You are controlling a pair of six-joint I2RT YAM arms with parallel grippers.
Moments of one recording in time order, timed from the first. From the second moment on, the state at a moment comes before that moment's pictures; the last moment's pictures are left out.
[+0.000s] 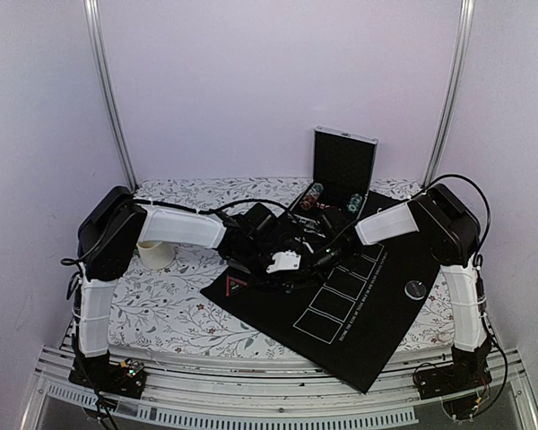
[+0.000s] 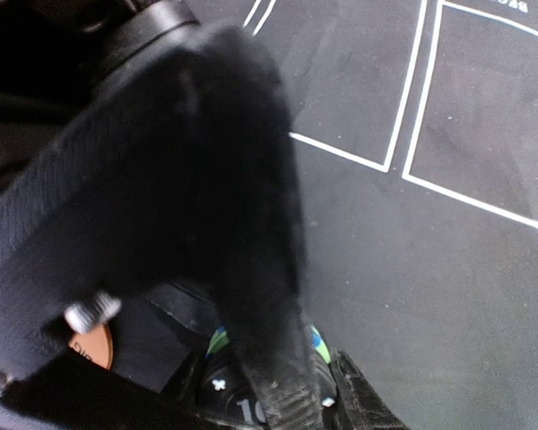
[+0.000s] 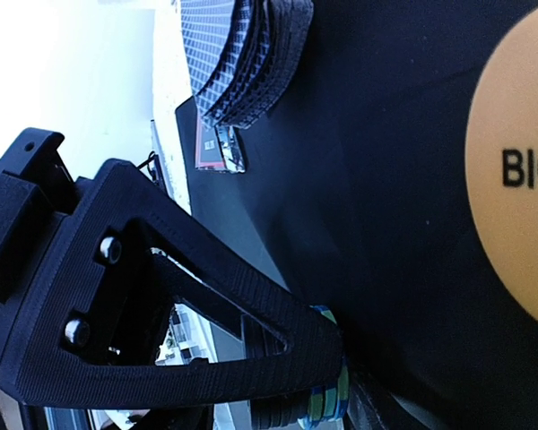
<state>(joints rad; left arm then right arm) -0.84 2.15 1.47 -0.41 0.38 0.88 0.61 2.24 1.38 -0.25 -1.04 0.46</state>
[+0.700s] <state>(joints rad) -0.85 2.18 1.52 -0.48 0.38 0.87 0.55 2.09 1.31 -0.35 -0.80 0.42</state>
